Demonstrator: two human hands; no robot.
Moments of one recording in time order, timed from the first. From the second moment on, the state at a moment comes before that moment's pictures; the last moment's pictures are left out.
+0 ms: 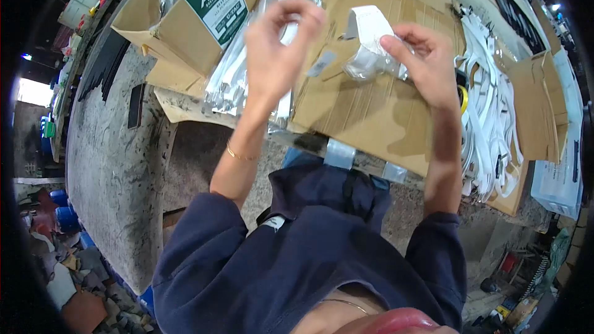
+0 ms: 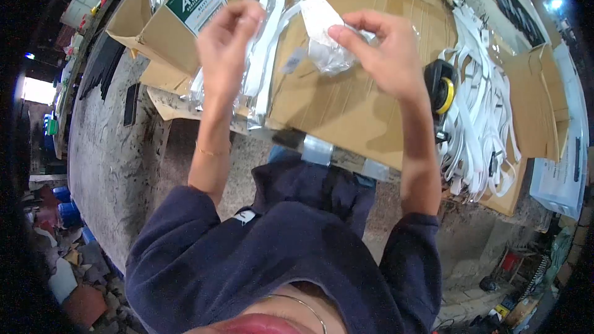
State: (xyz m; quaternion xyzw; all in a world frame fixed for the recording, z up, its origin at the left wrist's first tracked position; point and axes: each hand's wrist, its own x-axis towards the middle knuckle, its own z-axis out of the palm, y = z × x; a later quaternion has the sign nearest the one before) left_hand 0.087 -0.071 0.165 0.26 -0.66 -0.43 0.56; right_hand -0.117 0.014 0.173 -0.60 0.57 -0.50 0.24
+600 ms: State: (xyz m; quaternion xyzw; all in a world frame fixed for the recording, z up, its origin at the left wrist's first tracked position) left_hand 0.056 -0.062 0.175 0.22 -0.74 -0.53 0.34; right_hand -0.118 0.033 0.177 -0.55 0.47 -0.60 0.35
